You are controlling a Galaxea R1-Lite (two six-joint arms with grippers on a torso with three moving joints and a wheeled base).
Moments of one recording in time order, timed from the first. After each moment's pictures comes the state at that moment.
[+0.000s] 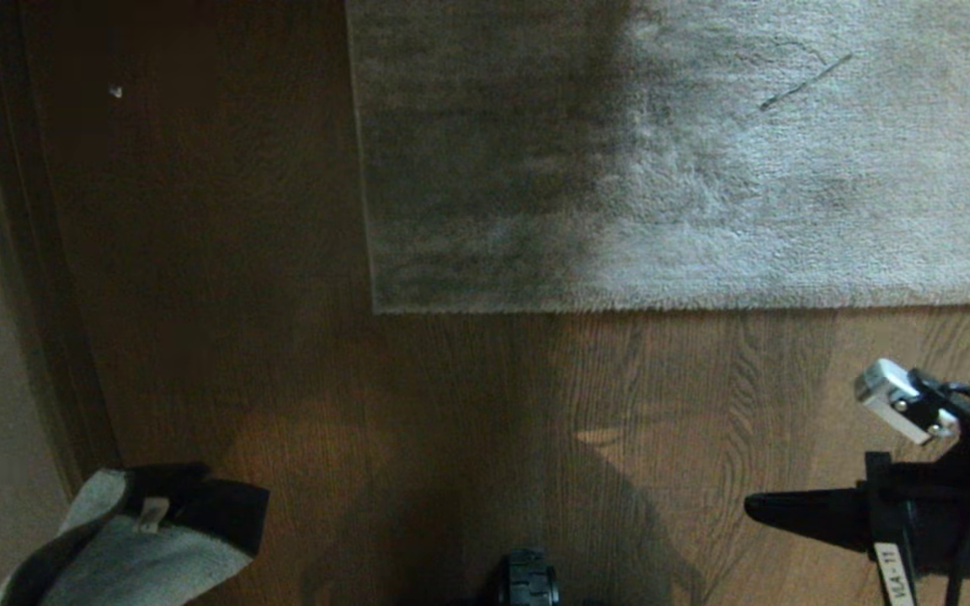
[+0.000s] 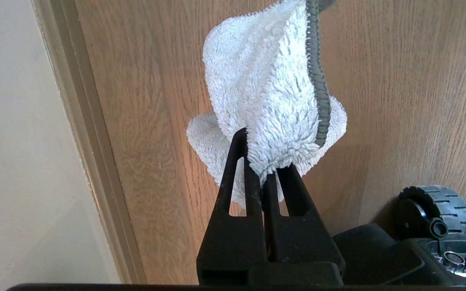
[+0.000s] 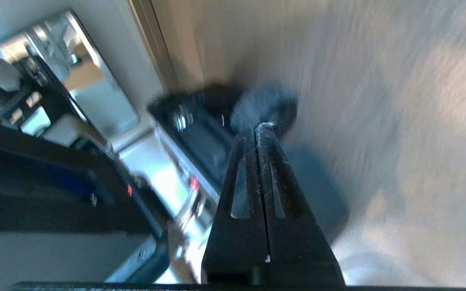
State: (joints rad) left arm 0.00 0.00 0.00 -0.01 0.00 0.02; right arm 0.29 1.28 -0.46 -0.19 0.61 -0.13
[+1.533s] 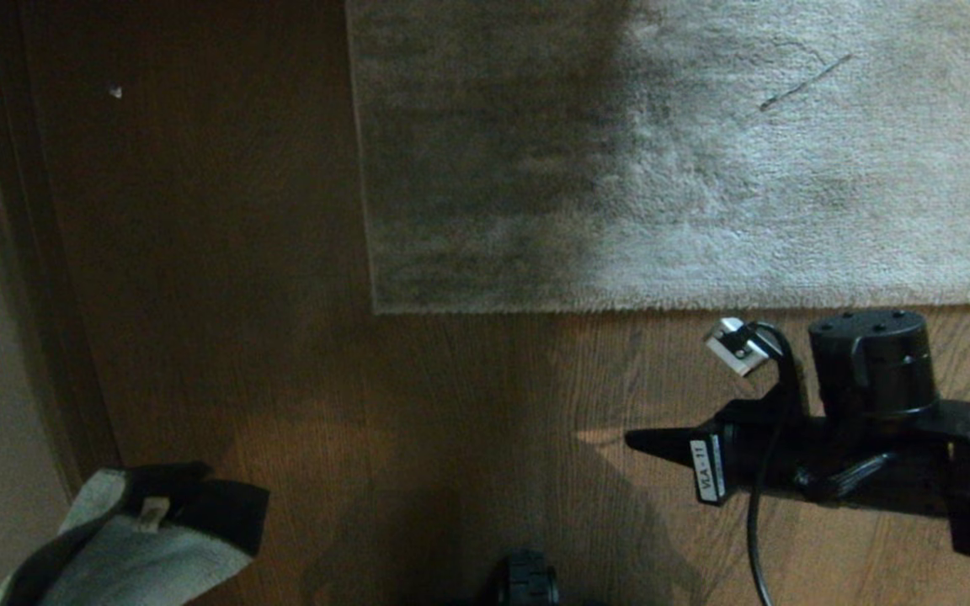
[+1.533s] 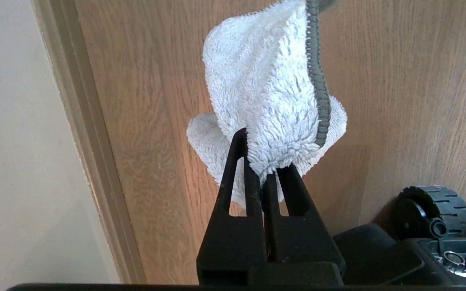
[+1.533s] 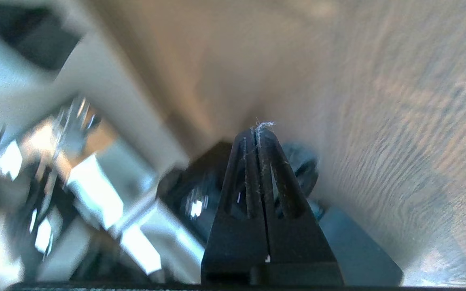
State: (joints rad) left arm 0.00 0.00 0.00 -0.01 0.00 0.02; right arm 0.53 1.62 -0.59 -0.56 0.35 0.25
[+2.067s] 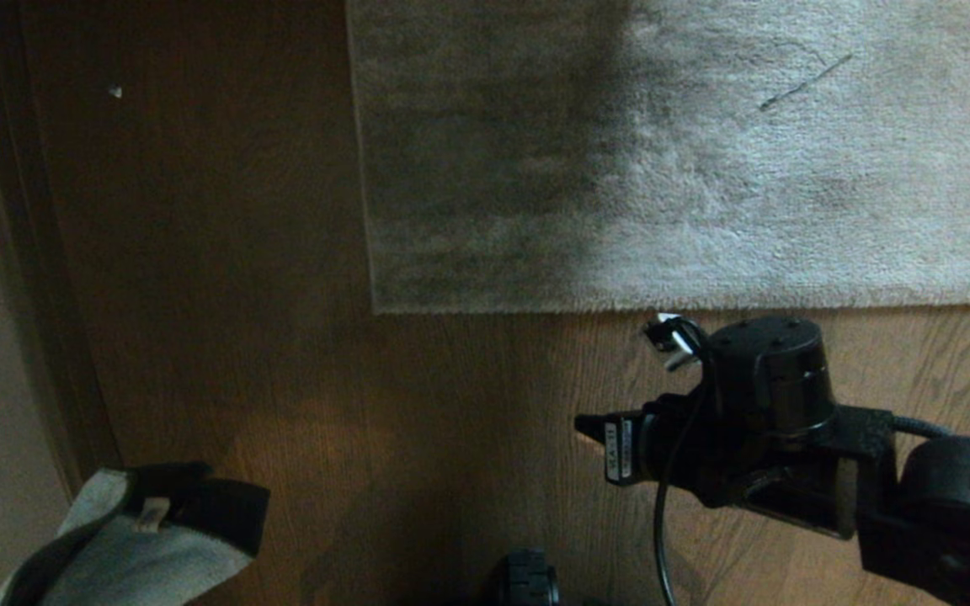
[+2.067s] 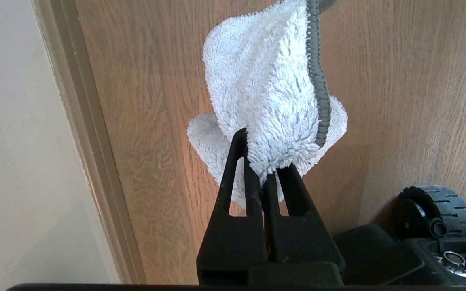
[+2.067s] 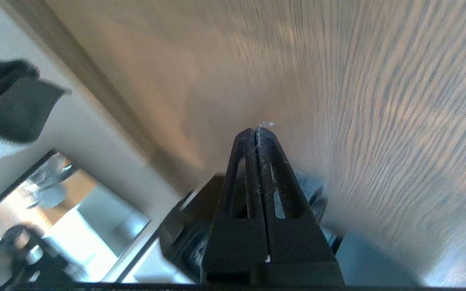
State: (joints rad) left arm 0.00 0.00 0.00 -0.01 0.00 0.02; right arm 0.74 1.73 -0.70 -0.59 0.00 0.41
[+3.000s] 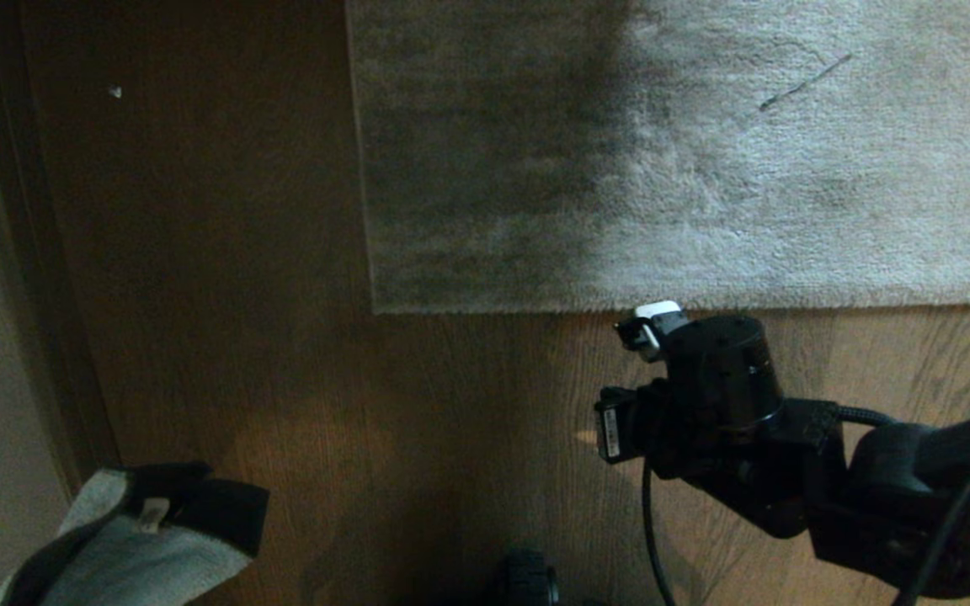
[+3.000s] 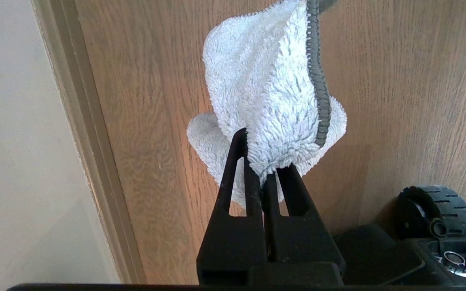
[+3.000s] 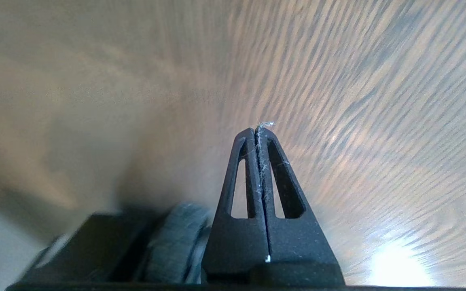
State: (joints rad) left arm 0.00 0.00 0.00 -0.01 0.00 0.02; right arm 0.78 1.79 -0.79 -0.54 -0.40 0.19
